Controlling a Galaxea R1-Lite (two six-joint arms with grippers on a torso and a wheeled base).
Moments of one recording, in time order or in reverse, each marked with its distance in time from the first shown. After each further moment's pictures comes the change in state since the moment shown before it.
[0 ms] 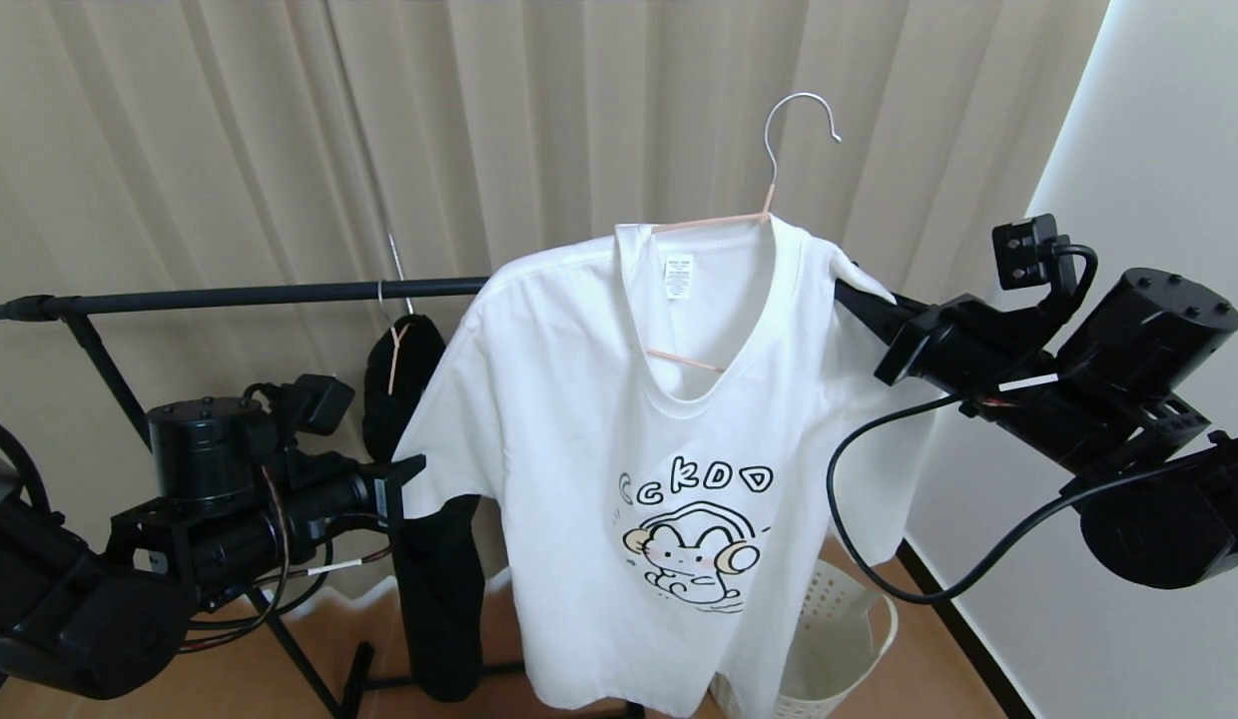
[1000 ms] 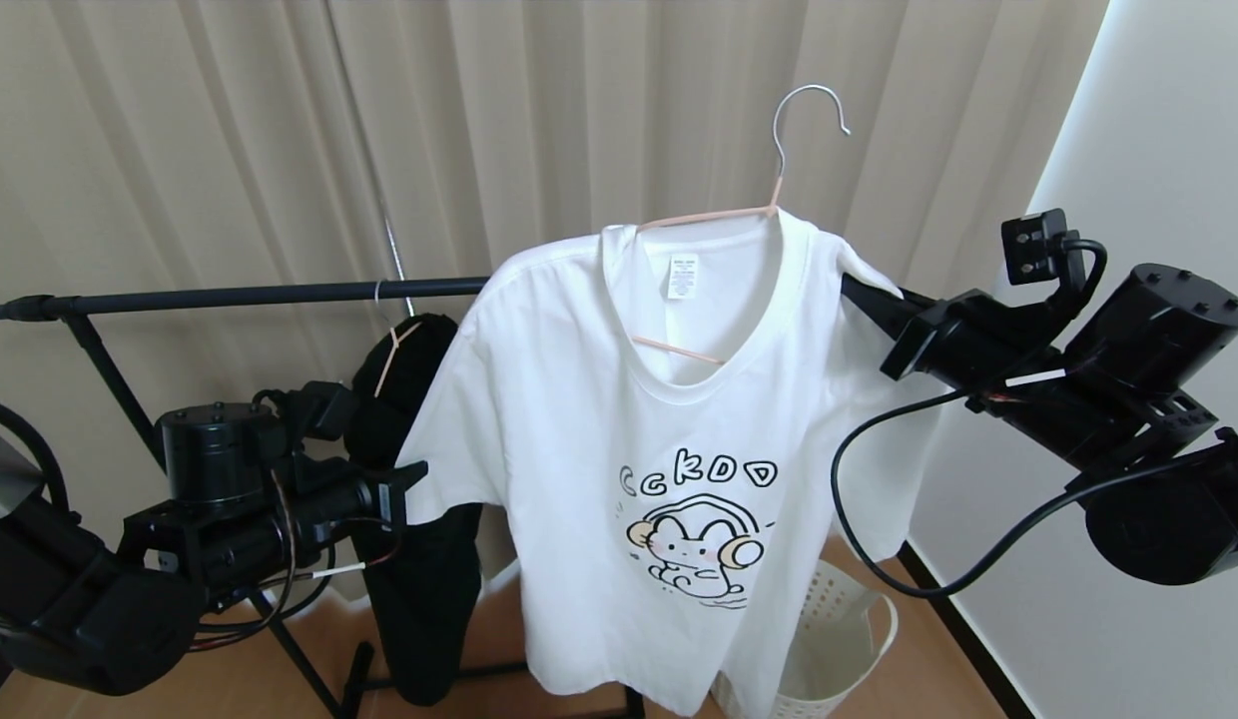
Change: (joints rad) left arm 0.003 0.028 -0.005 0.000 0.000 0.002; right arm -0.012 -0.005 -0.005 0.000 0.000 0.000
